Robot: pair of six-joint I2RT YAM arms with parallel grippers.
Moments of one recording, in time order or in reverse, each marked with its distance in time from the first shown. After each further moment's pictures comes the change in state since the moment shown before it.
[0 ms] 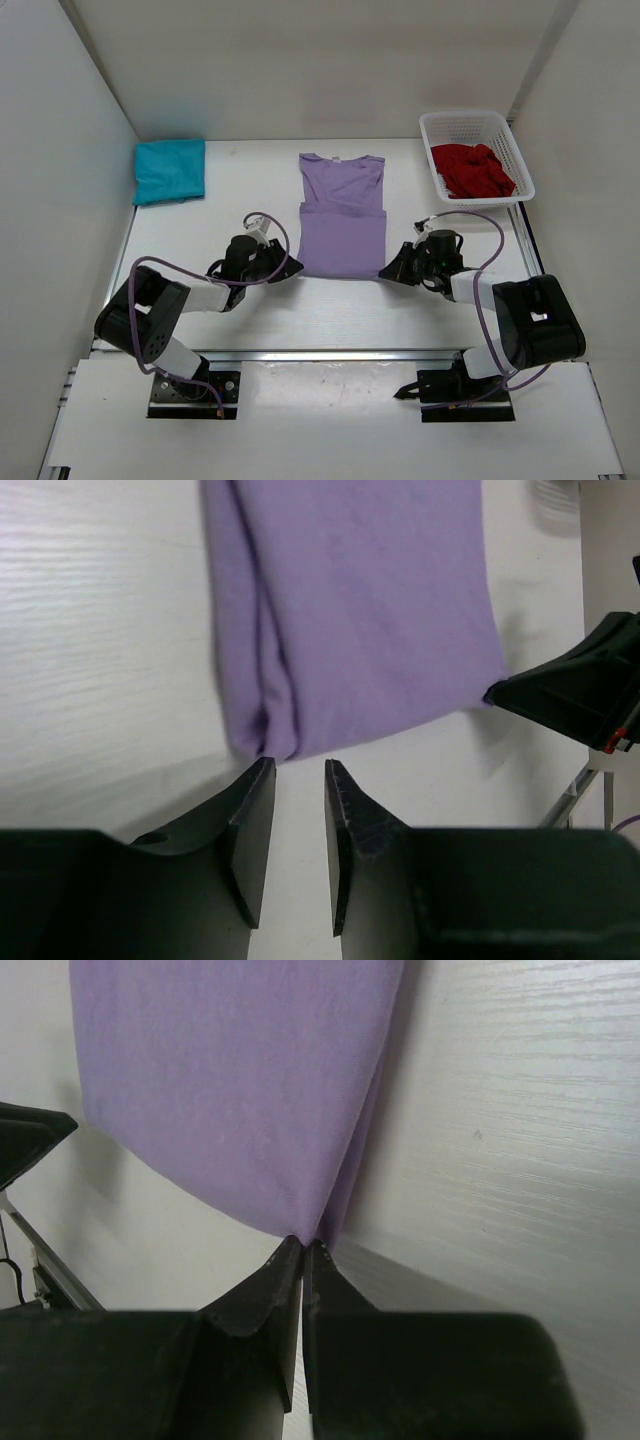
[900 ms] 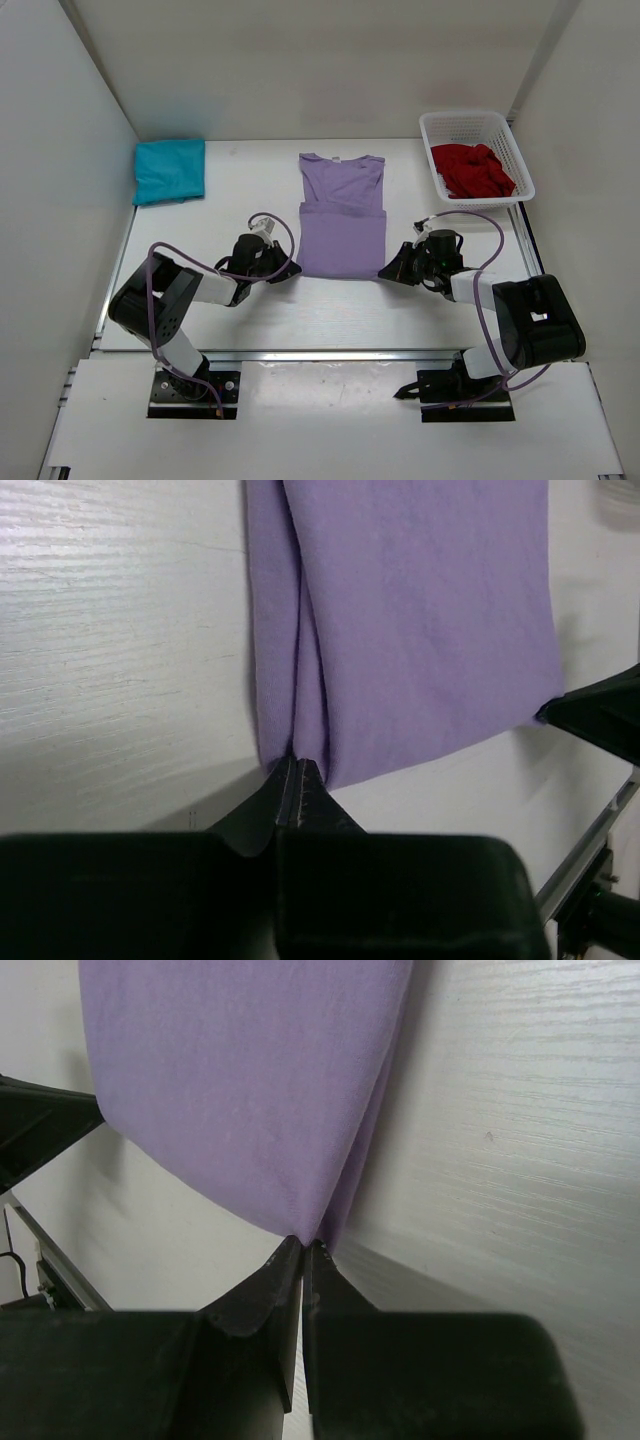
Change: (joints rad) left arm -0.029 0.128 0.070 -0.006 -0.032 0.024; right arm -0.002 0.001 0.000 0.006 -0.017 -0.003
